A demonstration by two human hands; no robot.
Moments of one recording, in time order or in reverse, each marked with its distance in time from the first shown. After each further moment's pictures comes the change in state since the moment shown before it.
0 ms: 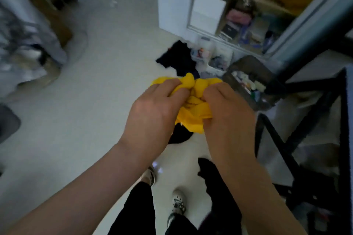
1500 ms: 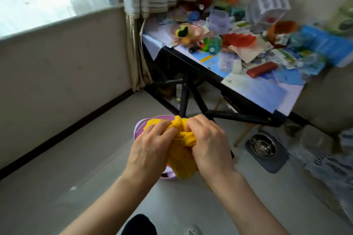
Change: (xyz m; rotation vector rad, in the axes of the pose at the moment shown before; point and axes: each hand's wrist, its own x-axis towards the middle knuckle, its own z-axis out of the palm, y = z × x) left_hand -0.749 -0.260 -0.440 0.635 0.571 -1.678; right_hand -0.312 -0.897 0.235 0.754 -0.790 -1.541
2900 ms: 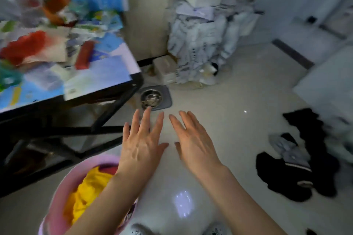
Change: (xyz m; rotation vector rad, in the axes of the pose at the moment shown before) left_hand 0.102 0.090 0.103 -0.054 -0.495 0.867; right_hand -0.086 0.045 -0.021 -0.417 0.079 1.029
